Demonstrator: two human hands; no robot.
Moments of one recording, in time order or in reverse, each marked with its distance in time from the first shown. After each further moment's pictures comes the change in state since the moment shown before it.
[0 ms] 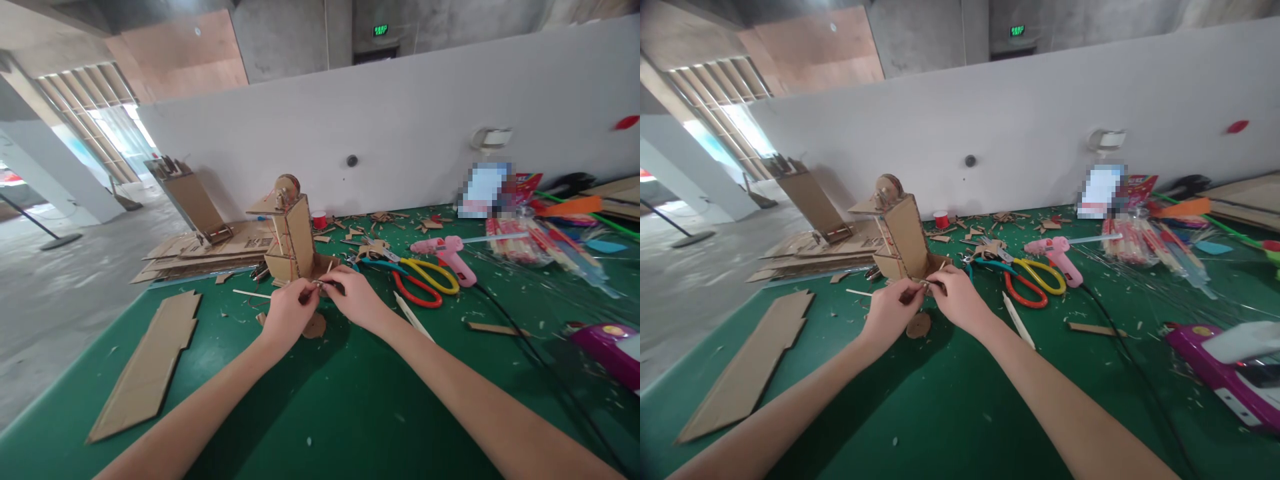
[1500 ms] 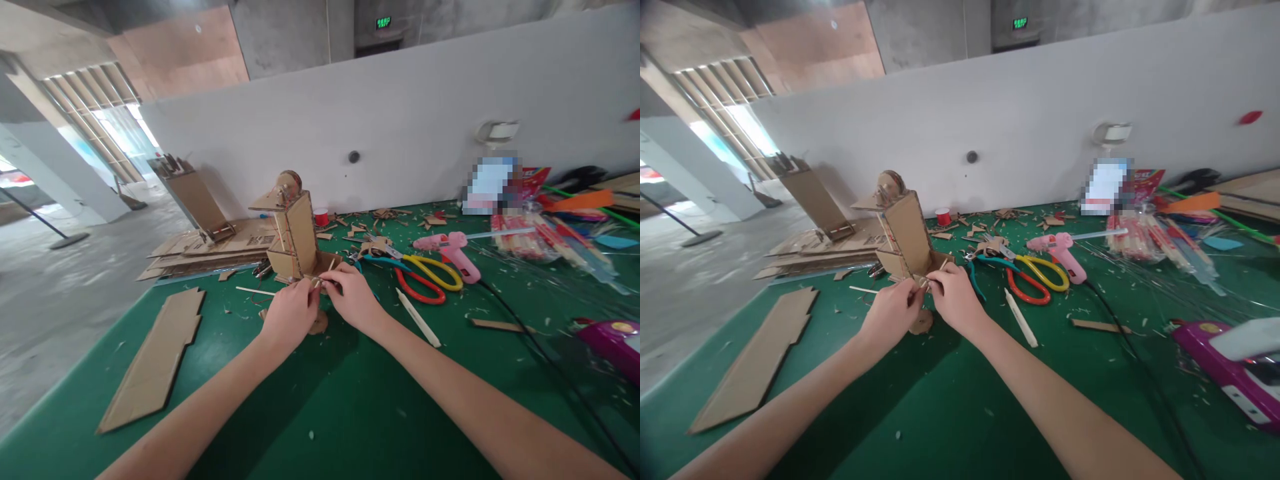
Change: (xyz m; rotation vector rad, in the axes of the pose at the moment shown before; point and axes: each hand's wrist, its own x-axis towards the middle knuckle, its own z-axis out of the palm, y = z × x) left_hand -0.002 0.017 -0.011 0.428 -0.185 0.032; right_hand -0.004 0.001 0.015 -0.039 0.089 0.008
